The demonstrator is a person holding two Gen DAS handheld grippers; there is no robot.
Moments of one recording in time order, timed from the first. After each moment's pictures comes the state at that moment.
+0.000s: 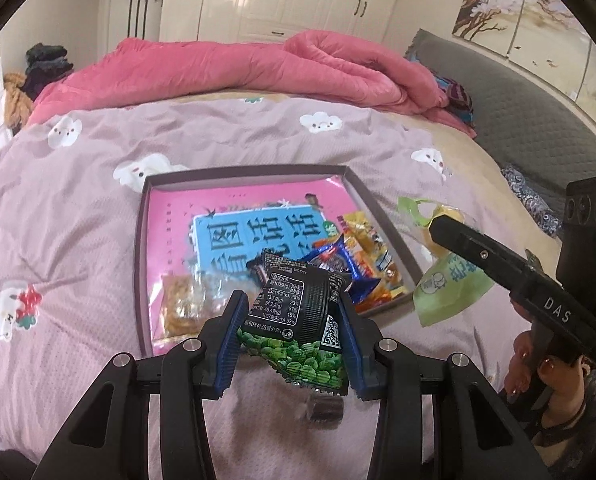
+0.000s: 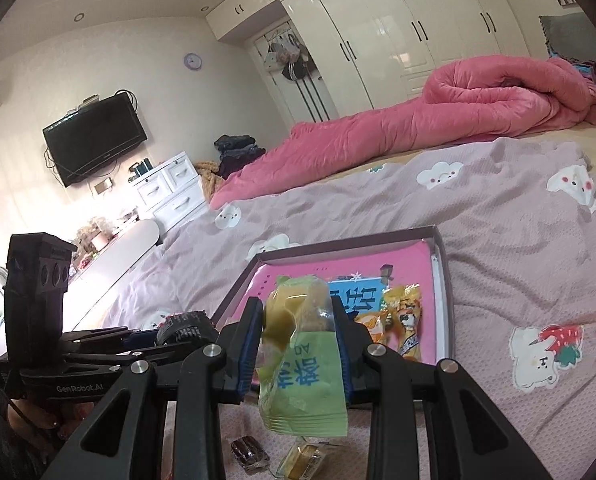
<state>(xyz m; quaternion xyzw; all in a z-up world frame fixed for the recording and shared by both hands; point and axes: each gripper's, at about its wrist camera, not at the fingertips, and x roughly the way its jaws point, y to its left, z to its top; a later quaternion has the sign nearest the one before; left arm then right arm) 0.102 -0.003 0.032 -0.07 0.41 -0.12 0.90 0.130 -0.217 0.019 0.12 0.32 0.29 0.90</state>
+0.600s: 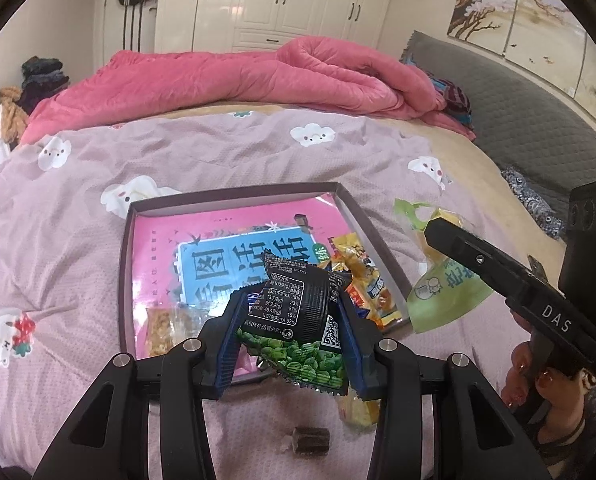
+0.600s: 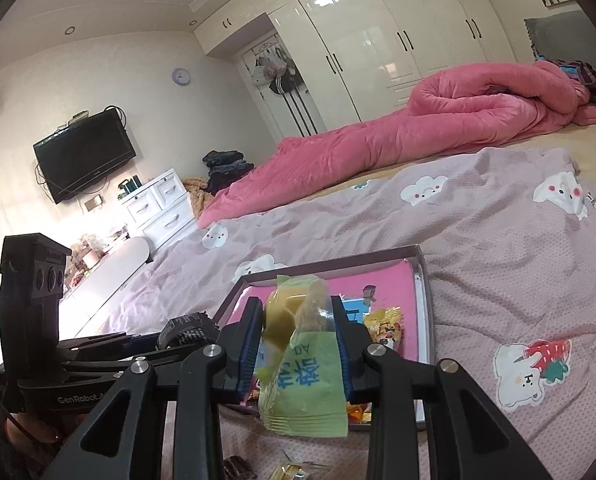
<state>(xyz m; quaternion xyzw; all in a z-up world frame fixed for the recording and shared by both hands) 0.123 -0.022 0.039 -0.05 0.40 -0.12 0.91 0.146 -0.231 0.022 0.13 0.30 0.27 0.90</state>
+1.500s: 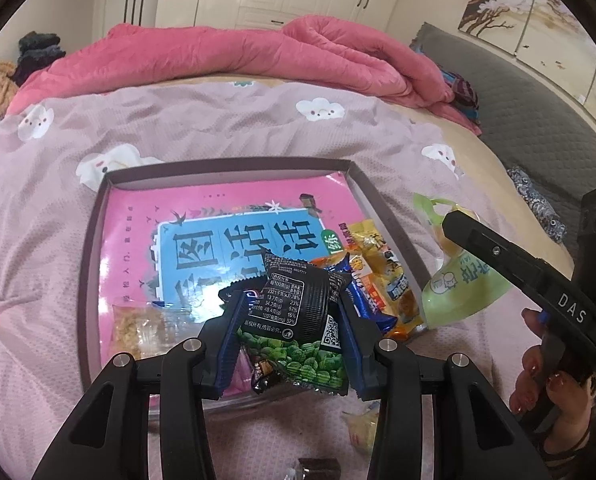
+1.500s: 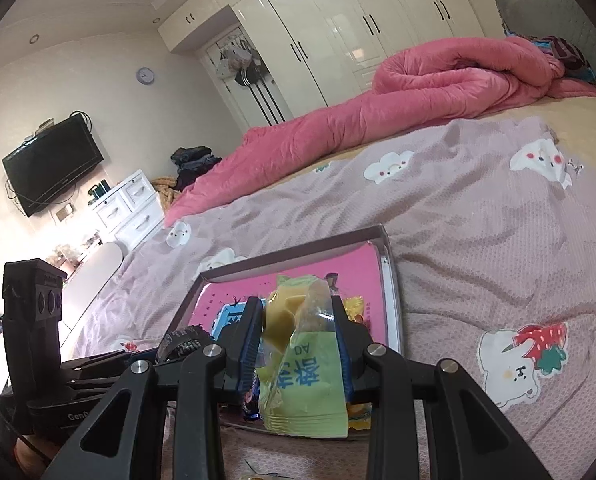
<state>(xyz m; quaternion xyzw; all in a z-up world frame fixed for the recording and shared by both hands) 0.161 -0.025 -0.007 -0.08 0.43 -0.12 0.89 0.173 -0.238 -0.009 0.15 0.34 0.22 0.90</state>
